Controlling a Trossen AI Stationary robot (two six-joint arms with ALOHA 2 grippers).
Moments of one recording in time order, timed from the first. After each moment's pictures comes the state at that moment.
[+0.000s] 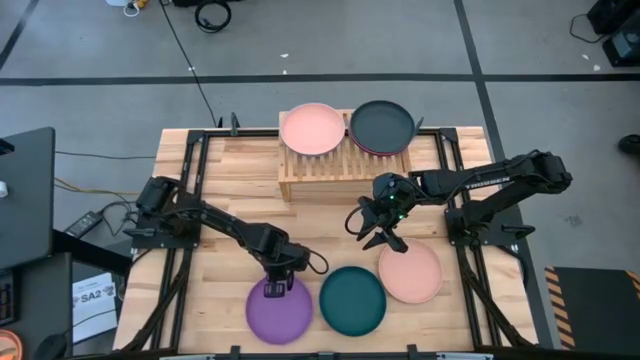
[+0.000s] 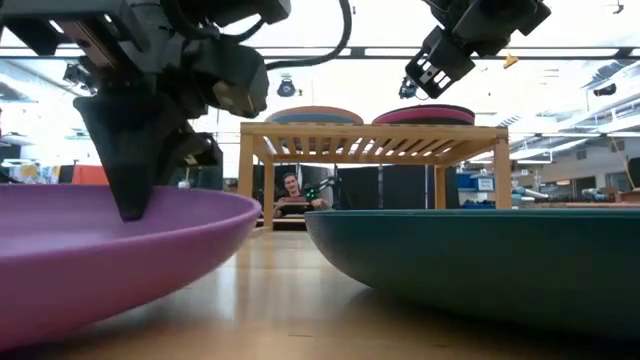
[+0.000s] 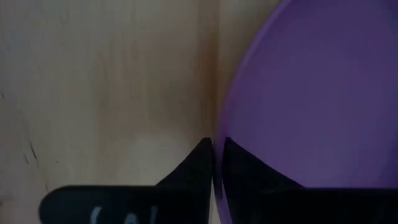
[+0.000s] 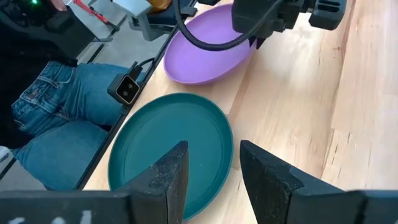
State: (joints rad) left arm -0.32 1.83 1.17 -0.68 0.20 -0.34; right arm 0.02 1.29 0.88 -0.31 -0.54 -0.02
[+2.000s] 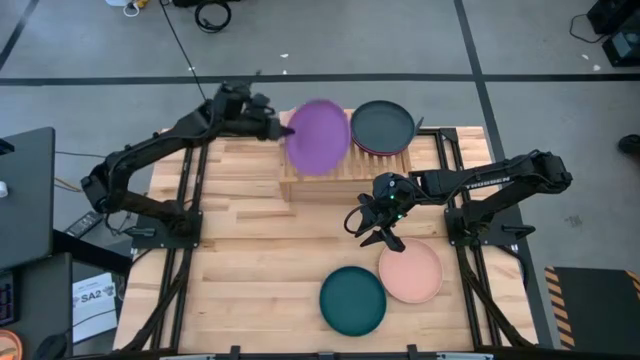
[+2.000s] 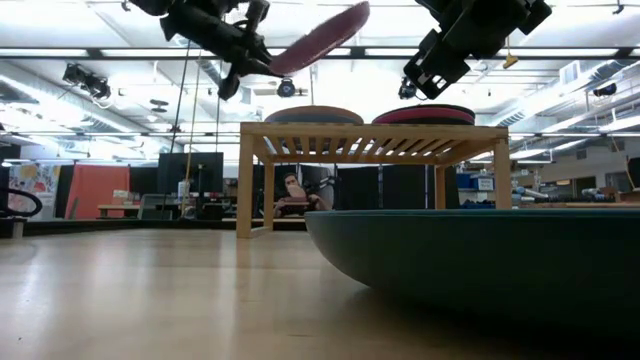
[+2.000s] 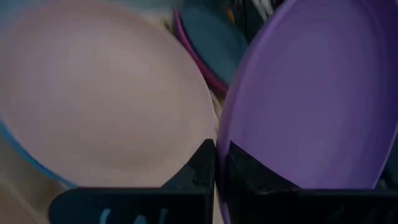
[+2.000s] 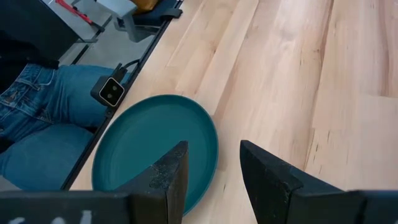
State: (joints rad) left arm 0.67 1.34 1.17 -0.28 0.43 -0.68; right arm 0.02 1.29 0.88 -0.30 -0.48 -0.02
